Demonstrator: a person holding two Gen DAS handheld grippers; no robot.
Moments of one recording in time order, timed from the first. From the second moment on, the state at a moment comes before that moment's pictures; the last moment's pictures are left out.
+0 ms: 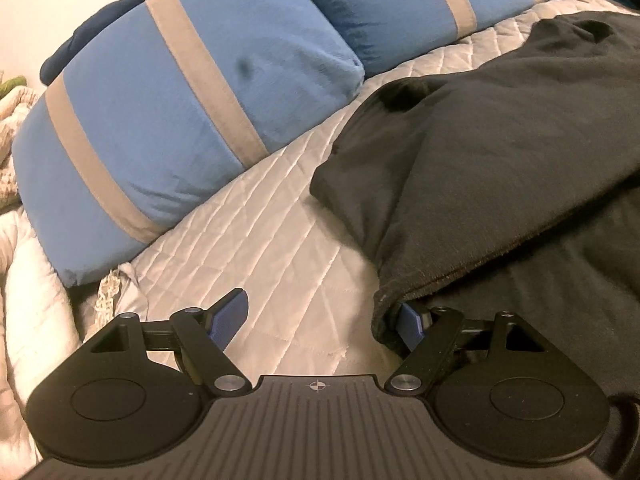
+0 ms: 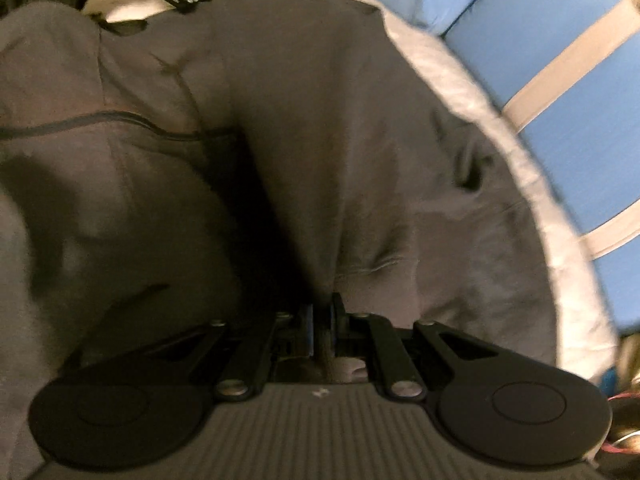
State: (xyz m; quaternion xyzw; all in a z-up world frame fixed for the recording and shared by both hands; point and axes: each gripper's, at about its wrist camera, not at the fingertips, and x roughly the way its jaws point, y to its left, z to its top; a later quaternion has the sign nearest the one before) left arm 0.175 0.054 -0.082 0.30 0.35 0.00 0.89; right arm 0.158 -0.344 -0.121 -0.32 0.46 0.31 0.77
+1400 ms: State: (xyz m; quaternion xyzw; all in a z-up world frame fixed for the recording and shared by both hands) left arm 0.166 0.046 -0.078 0.32 0.33 0.00 0.89; right arm 0.211 -0.402 -0.112 -0.25 0.47 0.19 0.82
